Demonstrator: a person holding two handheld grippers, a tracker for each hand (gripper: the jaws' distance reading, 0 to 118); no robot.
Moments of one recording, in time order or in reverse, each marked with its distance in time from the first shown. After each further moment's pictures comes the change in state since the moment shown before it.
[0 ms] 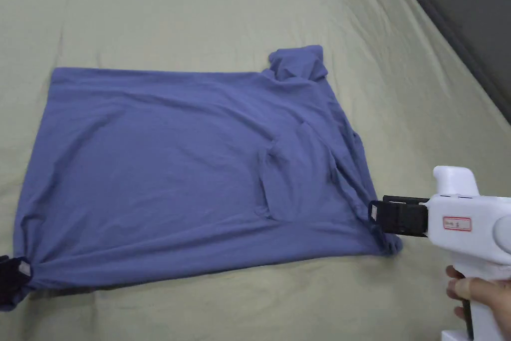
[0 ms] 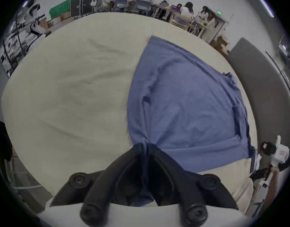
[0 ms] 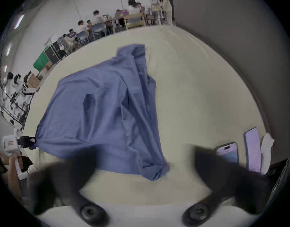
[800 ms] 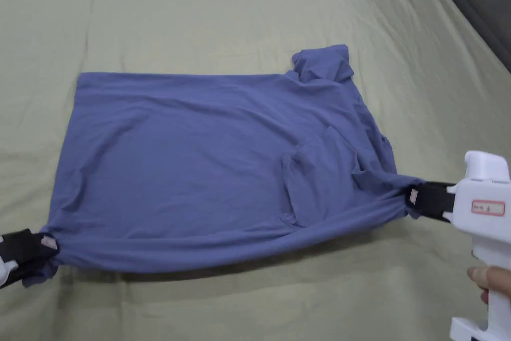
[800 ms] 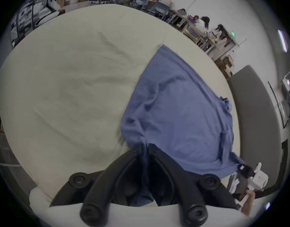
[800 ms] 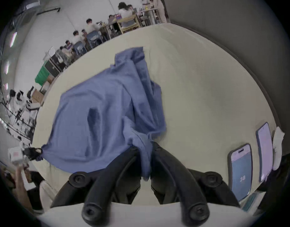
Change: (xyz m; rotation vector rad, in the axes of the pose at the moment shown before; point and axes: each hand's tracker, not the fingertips) left arm 0.013 0.046 0.016 0.039 -0.100 0.261; right arm -0.016 0.043 -0.002 0.114 0.041 -0.100
